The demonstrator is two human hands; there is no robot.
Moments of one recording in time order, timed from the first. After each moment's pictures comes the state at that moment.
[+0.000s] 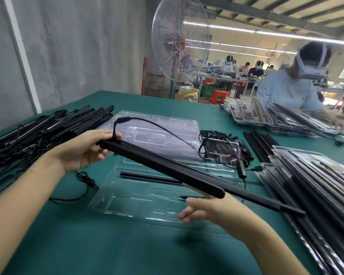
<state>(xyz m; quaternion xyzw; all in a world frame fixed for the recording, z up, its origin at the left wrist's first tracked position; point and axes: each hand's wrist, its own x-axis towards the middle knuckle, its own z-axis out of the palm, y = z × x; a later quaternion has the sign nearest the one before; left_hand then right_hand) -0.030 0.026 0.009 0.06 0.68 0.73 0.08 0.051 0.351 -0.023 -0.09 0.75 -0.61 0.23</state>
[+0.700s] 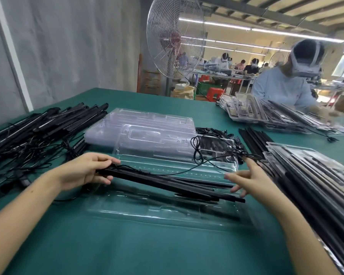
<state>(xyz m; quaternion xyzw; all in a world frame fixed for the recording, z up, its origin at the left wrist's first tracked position) -0.035 0.023 -0.050 0.01 0.71 0.70 0.13 0.004 0.439 -0.025 0.01 0.87 -0.50 -0.02</state>
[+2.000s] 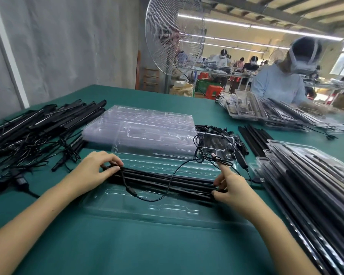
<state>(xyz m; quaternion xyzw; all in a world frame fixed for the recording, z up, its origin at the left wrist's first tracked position) -0.028 0.042 -0.067 0.17 0.93 0.28 -0.17 0.003 0.408 -0.050 -0.12 0.95 -0.30 -0.05</state>
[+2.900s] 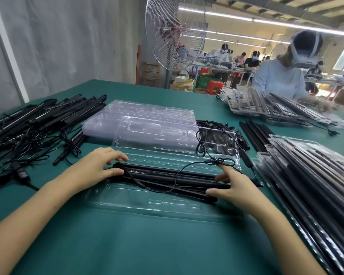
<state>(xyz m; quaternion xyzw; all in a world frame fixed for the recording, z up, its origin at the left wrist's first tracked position) -0.022 0.043 -0.059 0.20 0.95 0.24 -0.08 0.006 0.414 -0.057 -0.06 0.94 -0.32 -0.02</state>
